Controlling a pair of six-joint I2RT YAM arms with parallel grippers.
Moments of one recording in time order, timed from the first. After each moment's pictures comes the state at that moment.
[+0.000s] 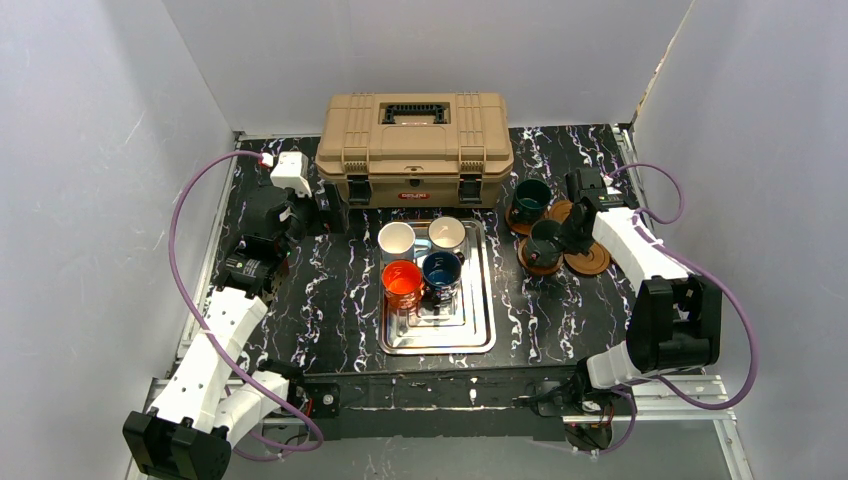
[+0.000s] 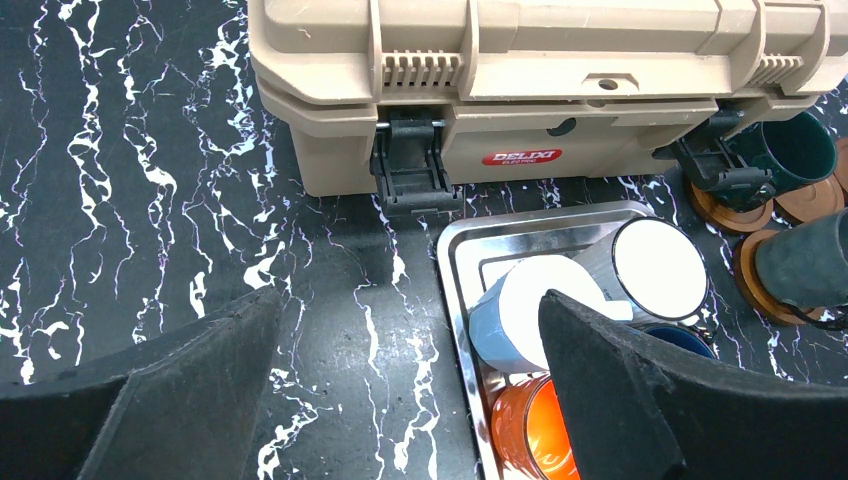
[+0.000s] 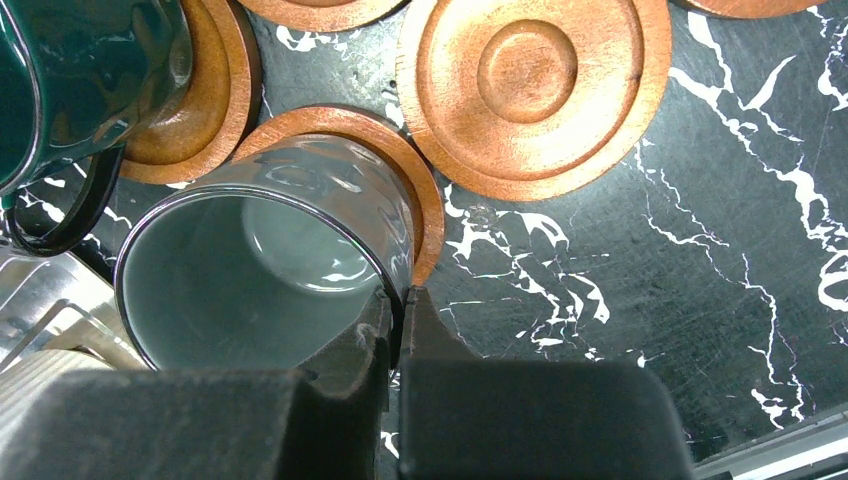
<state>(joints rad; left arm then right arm) -0.27 0.93 0.92 -0.32 -0.03 -0.18 0.12 1.47 1.07 -0.77 0.24 0.75</state>
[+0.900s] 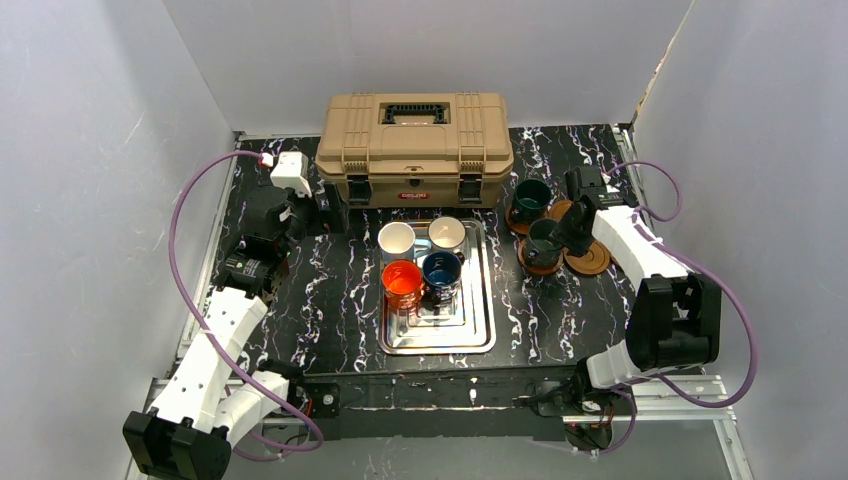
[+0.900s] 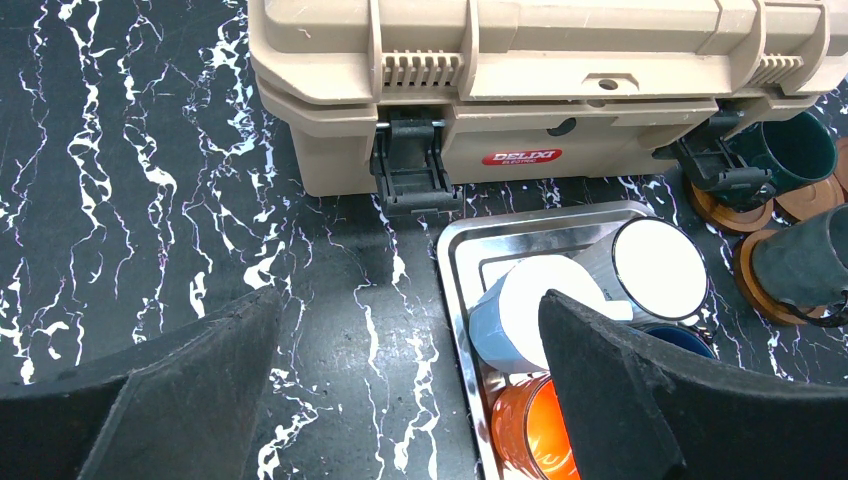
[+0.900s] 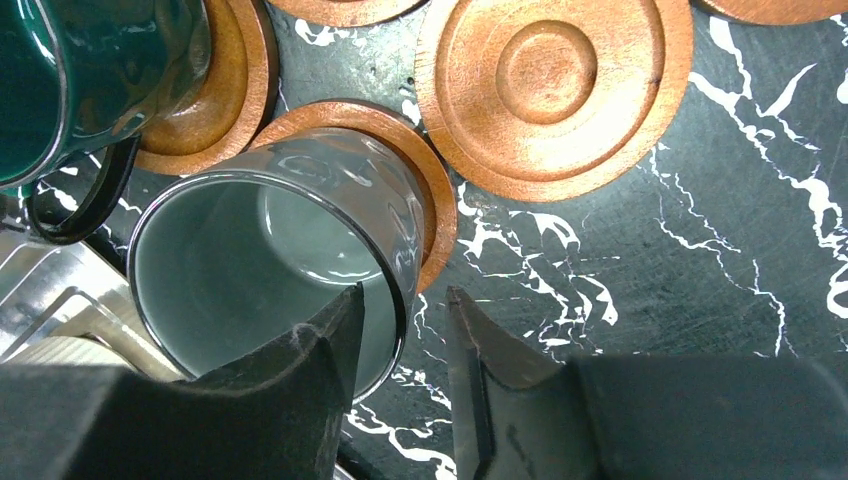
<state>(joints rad) -0.27 0.93 0.92 -0.32 -0.03 -0.18 0.12 1.48 1.08 -0.76 0.22 0.74</state>
